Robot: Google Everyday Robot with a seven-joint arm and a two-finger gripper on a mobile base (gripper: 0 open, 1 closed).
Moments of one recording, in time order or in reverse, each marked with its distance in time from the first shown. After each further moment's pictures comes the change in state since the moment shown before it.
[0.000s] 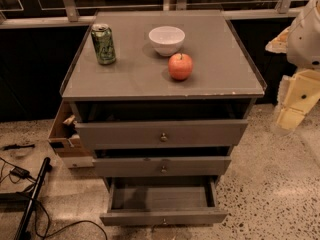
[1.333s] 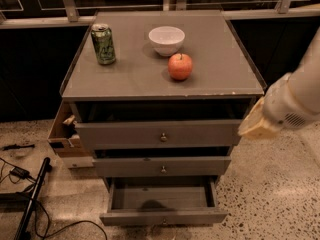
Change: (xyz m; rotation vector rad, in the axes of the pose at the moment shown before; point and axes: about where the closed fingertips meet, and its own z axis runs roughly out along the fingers) arm 0.021 0.022 0.120 -0.070 -0.156 0.115
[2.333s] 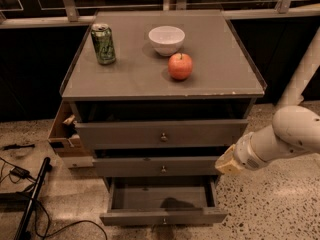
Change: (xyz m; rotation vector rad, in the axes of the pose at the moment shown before) arm 0.067 0.003 0.206 -0.120 -0.133 0.120
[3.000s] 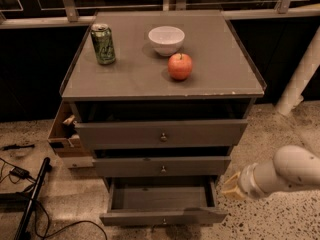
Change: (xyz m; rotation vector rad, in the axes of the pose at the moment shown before) arm 0.087 0.014 0.067 0.008 0.010 0.076
